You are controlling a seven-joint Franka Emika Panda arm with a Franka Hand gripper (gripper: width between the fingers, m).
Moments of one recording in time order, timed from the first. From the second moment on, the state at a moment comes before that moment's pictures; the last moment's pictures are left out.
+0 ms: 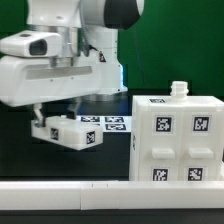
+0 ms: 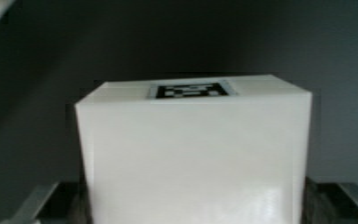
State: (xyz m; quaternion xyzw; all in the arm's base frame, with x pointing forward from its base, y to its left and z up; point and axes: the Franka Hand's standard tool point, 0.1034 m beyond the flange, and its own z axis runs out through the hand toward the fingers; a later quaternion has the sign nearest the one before) arm 0.459 -0.091 0.050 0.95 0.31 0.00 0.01
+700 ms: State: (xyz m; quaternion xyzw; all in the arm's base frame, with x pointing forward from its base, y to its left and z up) arm 0.413 -0.130 0.034 0.98 0.19 -0.01 0.02
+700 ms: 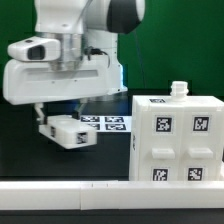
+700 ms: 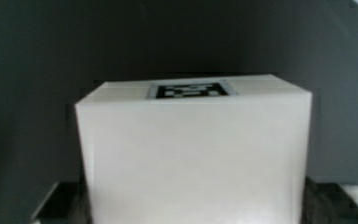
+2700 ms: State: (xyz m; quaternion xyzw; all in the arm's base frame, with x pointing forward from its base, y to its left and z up) arm 0.432 -0.127 0.047 0.98 0.11 -0.14 -0.03
